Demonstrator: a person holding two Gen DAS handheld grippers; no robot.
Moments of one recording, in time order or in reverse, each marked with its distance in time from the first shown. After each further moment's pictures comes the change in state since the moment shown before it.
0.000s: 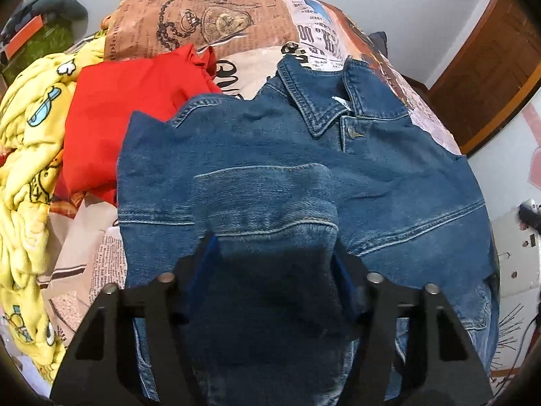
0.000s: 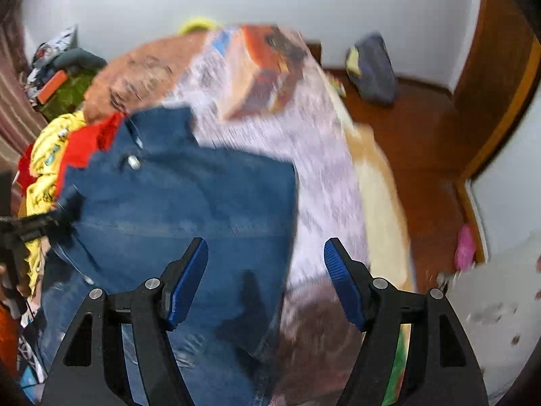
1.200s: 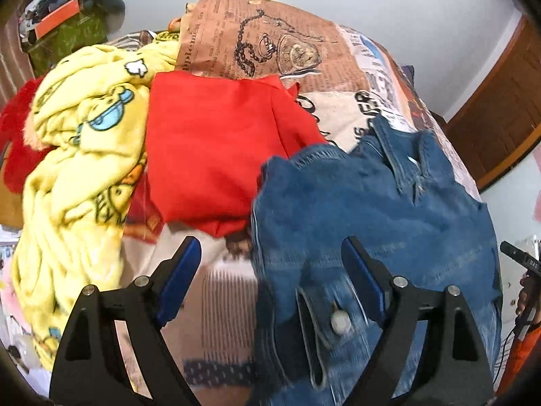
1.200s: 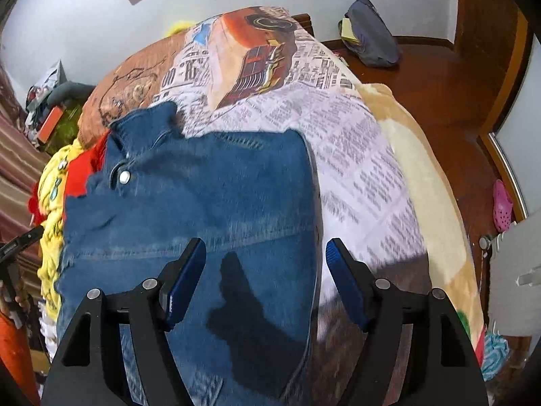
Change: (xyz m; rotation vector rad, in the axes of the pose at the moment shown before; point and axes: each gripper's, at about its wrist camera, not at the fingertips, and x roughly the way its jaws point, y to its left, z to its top) left arm -0.033 0.116 0.034 -0.097 -0.065 0.041; right arm 0.045 -0.017 0.005 0.167 -0.007 0.121
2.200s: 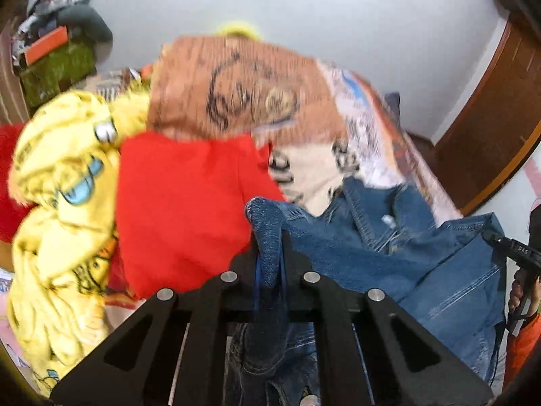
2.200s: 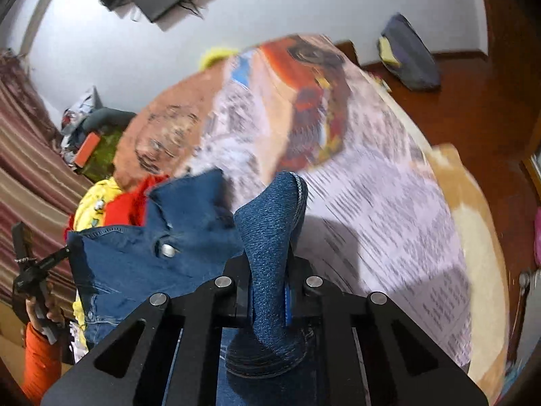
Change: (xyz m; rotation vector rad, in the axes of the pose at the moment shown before) left arm -0.016 -0.034 0.055 0.023 -0.167 -0.046; right arm 0.004 0.027 0.076 -0.027 -0.110 0.206
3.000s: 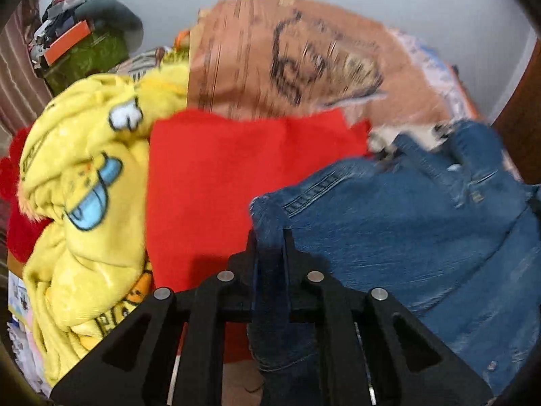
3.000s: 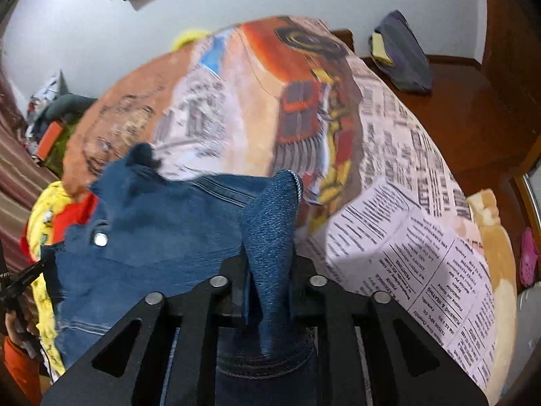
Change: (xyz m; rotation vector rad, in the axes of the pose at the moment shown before) left arm 0.118 0.062 0.010 0.034 0.142 0.268; right arm 0.119 -0.011 0.046 -0.011 0.078 -0.166
